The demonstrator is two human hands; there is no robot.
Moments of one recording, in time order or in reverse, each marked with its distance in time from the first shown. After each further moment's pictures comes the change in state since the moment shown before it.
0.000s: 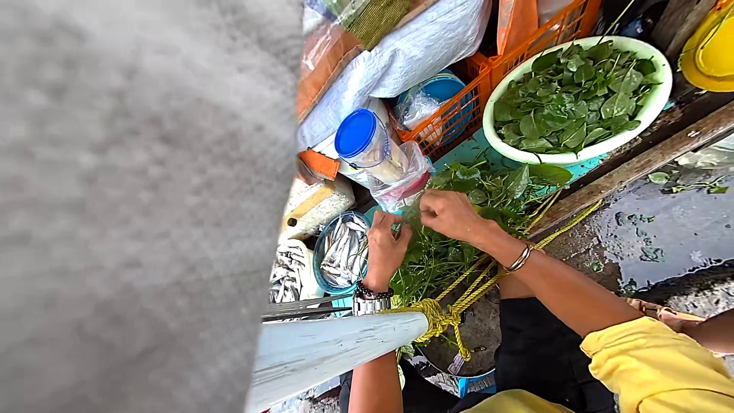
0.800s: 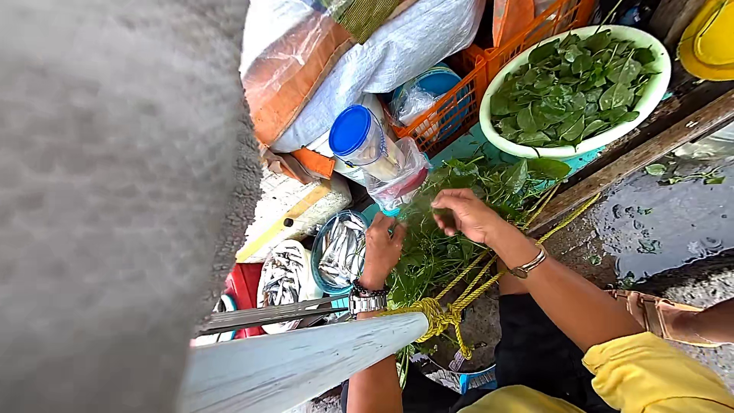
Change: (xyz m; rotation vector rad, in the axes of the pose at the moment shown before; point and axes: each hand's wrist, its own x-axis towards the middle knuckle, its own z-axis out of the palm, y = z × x) left_hand 0.001 -0.013 -0.001 0.002 -0.113 -0.045; right_hand -0.020 0.001 -0.017 1.181 -0.080 0.671
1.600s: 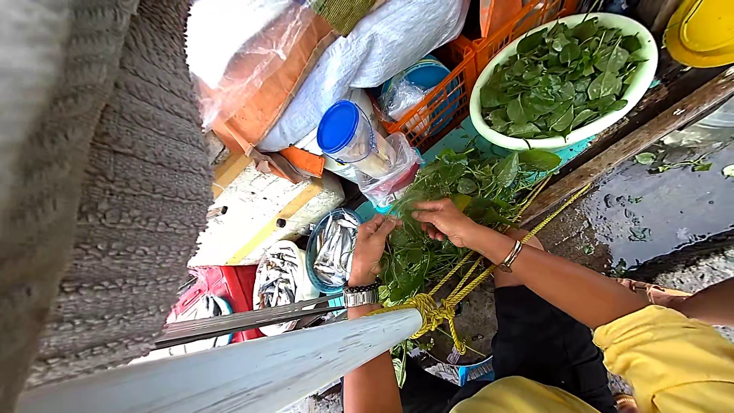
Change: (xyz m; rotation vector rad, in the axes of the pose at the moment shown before) left_hand -0.006 0.005 -0.006 -0.698 -0.098 -0.379; right_hand 0.011 0.026 0.017 -0.133 0.082 0.171
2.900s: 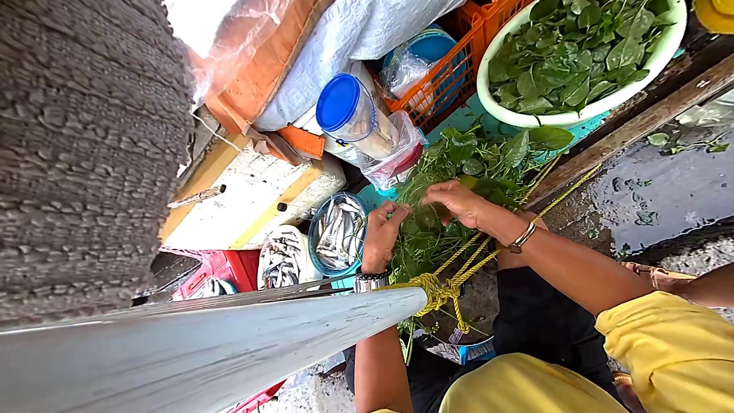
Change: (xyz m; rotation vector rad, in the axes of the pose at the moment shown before) left_hand -0.024 -0.011 0.007 0.177 0.002 0.048; right_hand 0.003 0.005 -0.013 -0.031 -0.060 -0.019
